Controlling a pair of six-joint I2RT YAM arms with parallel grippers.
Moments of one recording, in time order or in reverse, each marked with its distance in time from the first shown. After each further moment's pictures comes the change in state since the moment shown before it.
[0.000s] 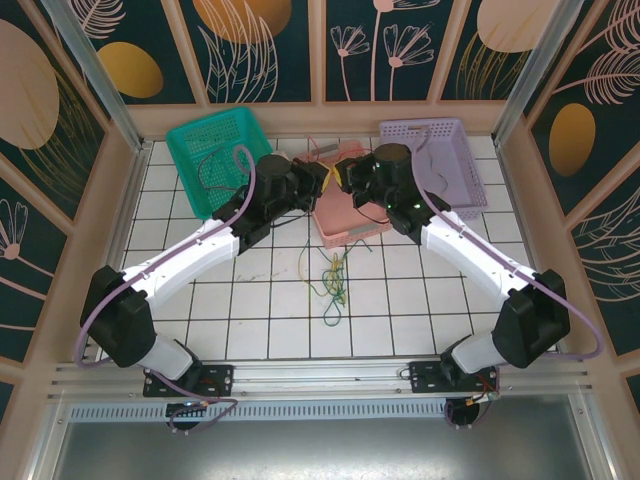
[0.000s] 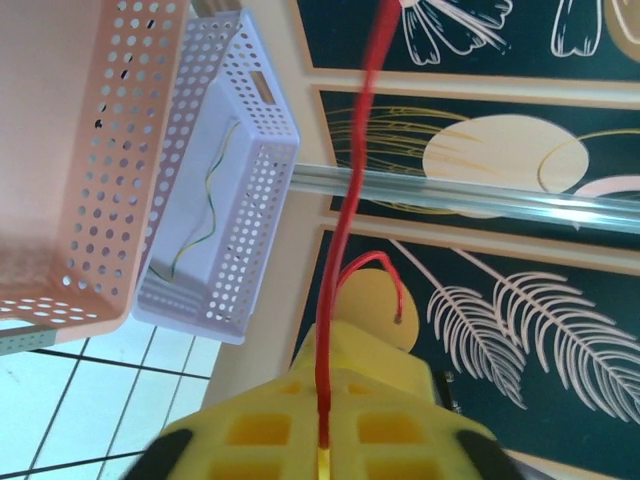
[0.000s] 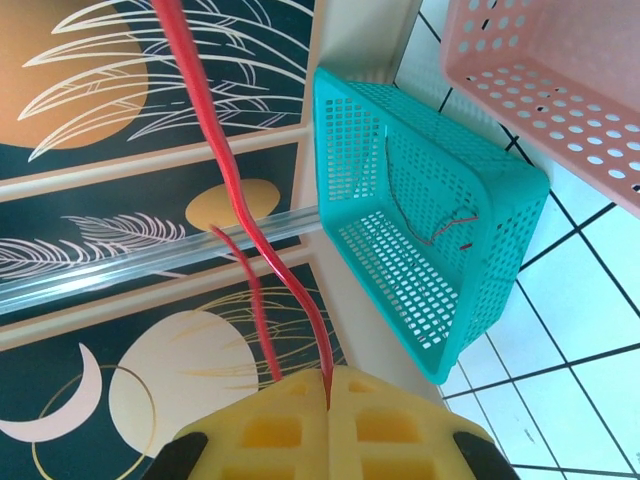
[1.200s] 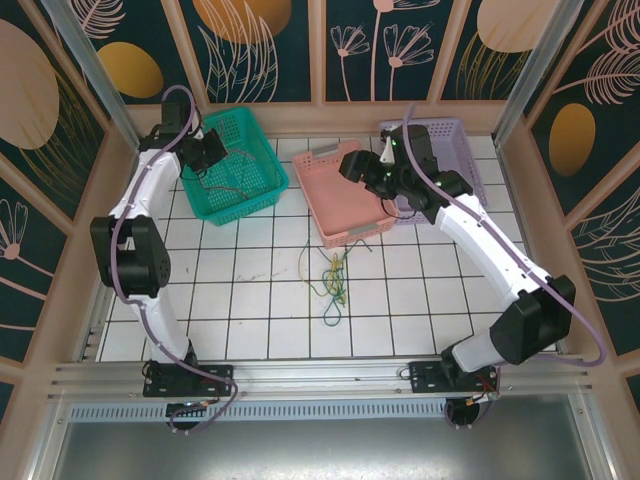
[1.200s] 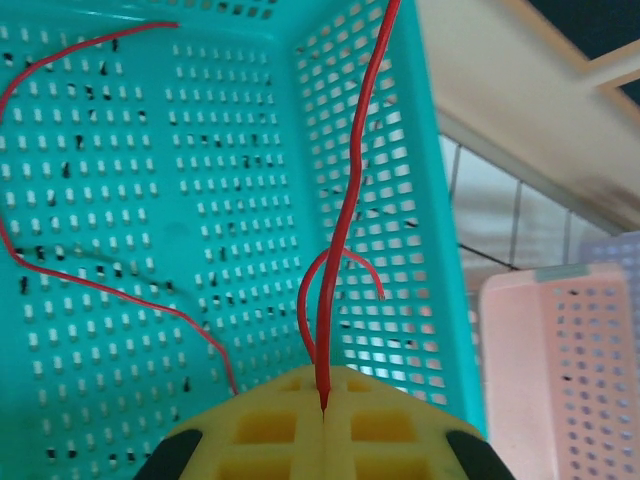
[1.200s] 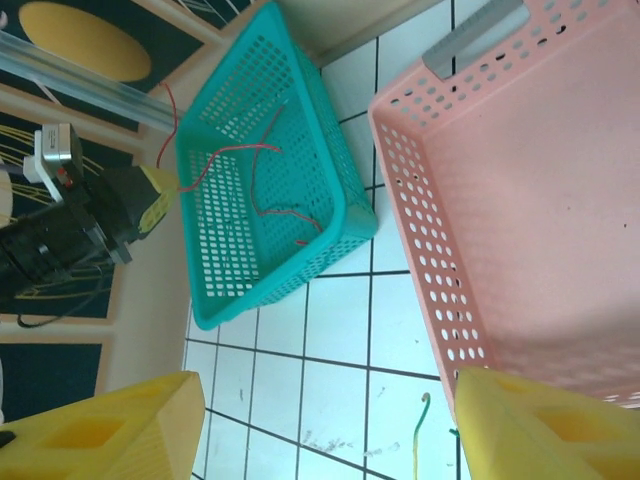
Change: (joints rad) left arm 0.686 0.442 0.557 -0.705 0.244 1.075; right arm -0.114 0.021 0.203 -0.429 -0.147 -0.858
